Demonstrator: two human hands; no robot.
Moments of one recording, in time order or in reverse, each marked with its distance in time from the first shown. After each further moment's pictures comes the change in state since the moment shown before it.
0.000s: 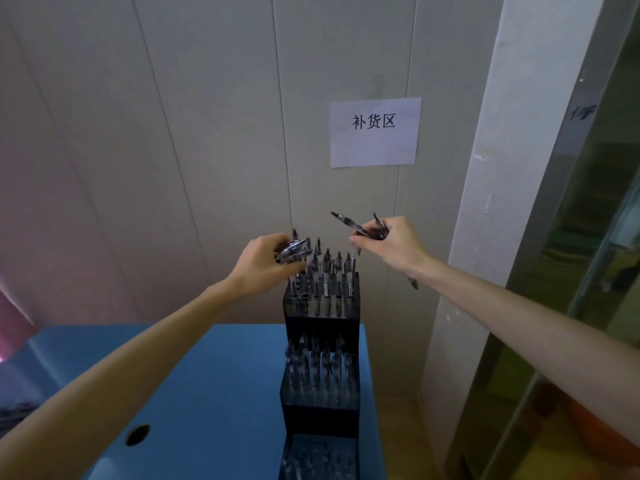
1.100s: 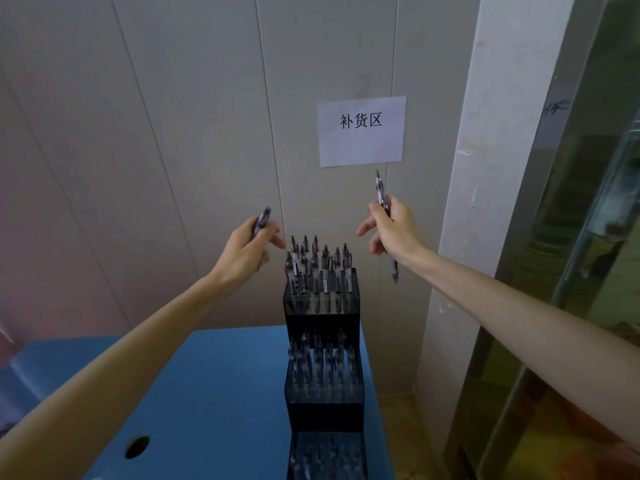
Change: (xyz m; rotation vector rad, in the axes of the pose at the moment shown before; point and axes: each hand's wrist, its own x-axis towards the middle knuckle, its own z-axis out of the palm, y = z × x) left_hand -0.005 0.000 -0.024 -0.544 0.068 -0.171; right_hand -0.004 -0.027 0.005 0.224 0.218 0.166
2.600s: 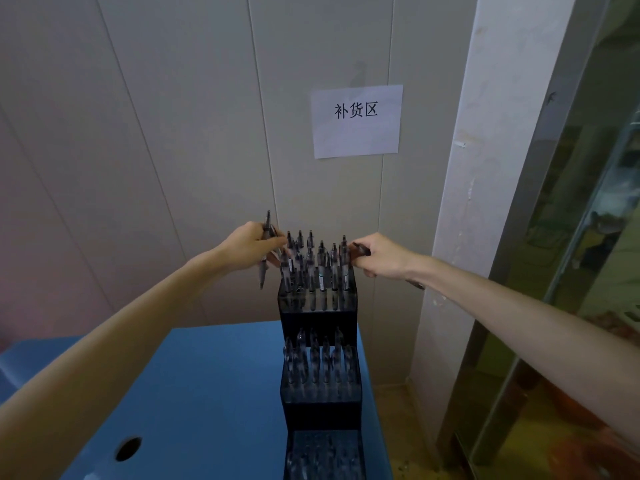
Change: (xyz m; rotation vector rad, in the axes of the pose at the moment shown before) left_hand 0.036 -0.002 -0.002 0.383 -0.319 -0.130; right_hand 0.003 0.048 0.000 -0.428 -0.523 0.117
